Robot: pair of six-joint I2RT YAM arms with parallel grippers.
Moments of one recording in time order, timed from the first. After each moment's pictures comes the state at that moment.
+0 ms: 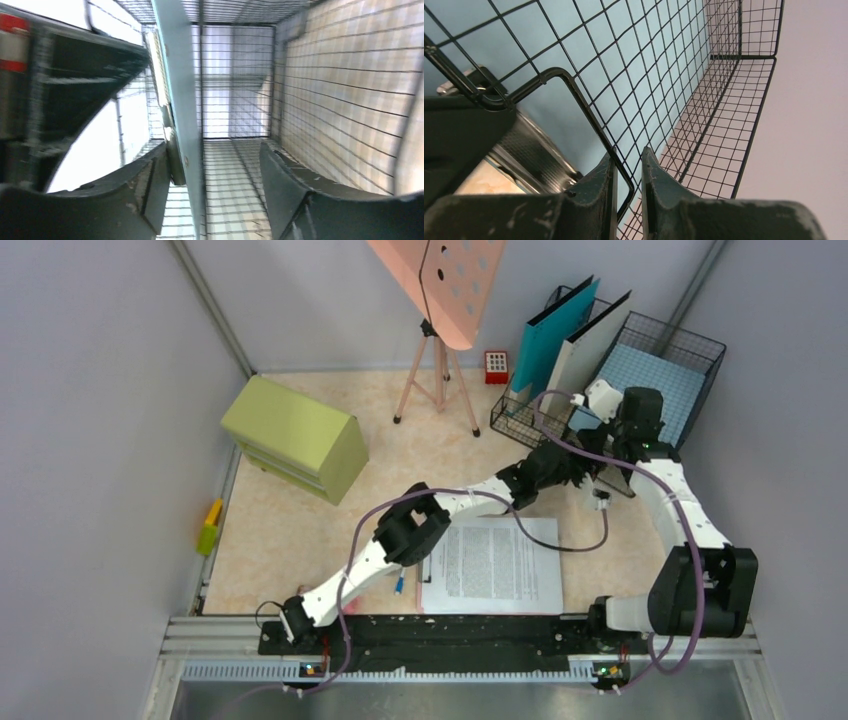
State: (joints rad) left arm -1.02 2.70 2.29 0.42 0.20 1.53; right arm -0.04 1.33 1.01 -0.21 0.33 -0.99
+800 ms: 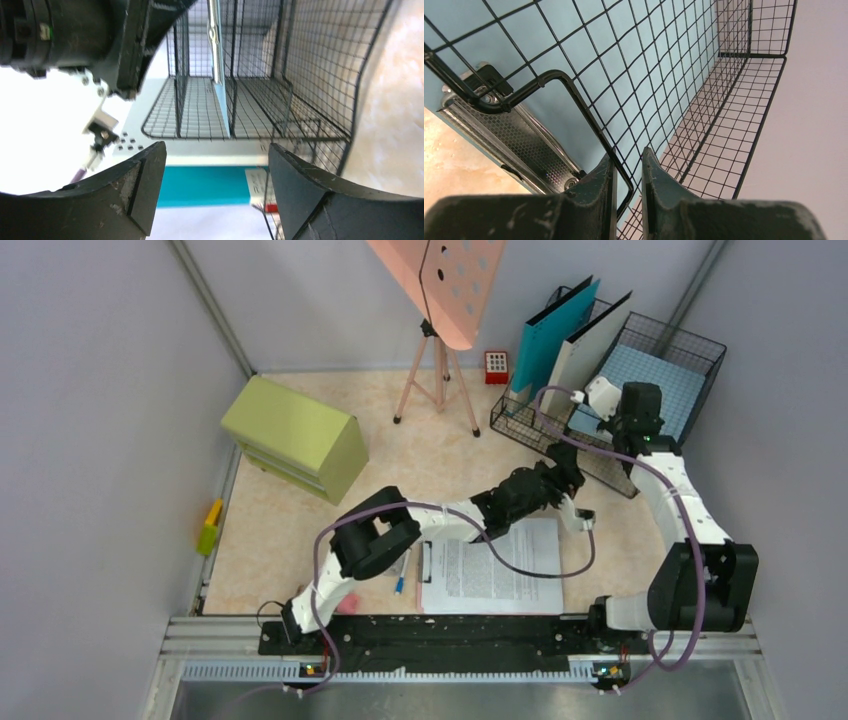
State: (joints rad) left arm -1.11 2.25 1.56 0.70 -0.06 1.51; right arm -0.04 1.35 1.07 -0.30 0.34 -0.96
